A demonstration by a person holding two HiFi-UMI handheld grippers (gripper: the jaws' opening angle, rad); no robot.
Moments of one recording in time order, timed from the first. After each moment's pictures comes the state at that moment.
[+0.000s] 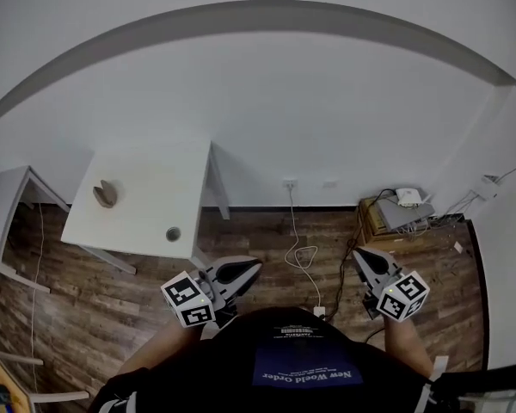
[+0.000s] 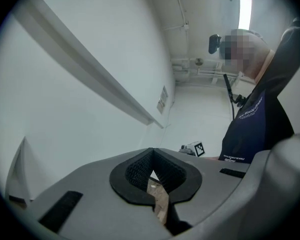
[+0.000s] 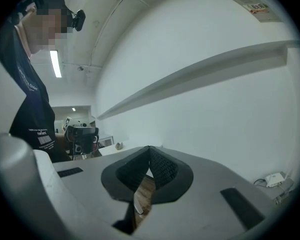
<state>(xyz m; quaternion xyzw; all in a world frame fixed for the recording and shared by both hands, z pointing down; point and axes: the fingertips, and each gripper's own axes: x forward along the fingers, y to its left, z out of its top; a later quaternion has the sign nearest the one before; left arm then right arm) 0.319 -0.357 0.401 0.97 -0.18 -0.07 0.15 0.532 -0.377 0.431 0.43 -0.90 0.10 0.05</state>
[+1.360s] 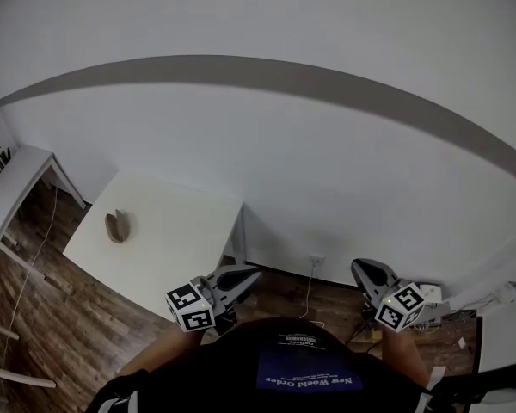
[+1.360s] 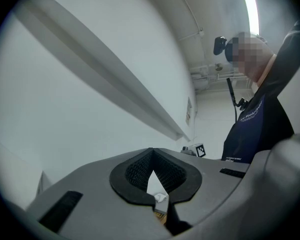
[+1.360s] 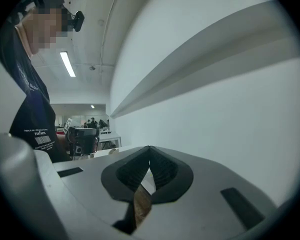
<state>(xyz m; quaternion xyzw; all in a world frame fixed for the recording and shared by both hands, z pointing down) 0.240 -0.659 0.377 0.94 -0.30 -0.12 0.13 0.449 -0.729 0.391 0.32 -0.94 0.05 0.06</state>
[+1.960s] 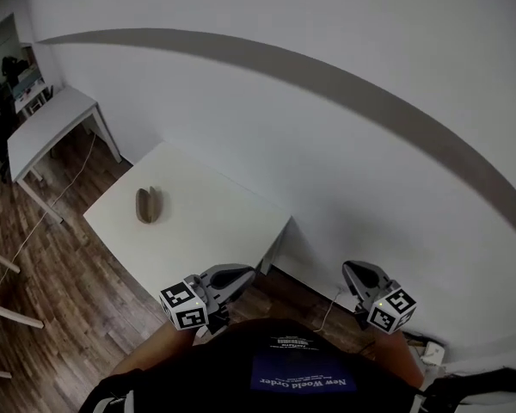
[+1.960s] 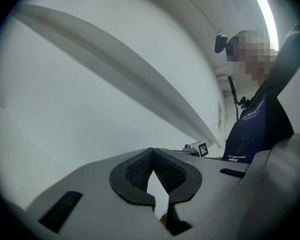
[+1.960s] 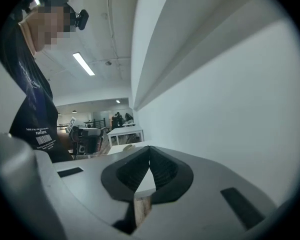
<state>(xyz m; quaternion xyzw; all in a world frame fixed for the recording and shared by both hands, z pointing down) 0.088 -0.742 0.401 0.88 -0.44 -0.13 0.15 0.264 -0.859 0.404 0.16 -0.98 0.06 0.09</state>
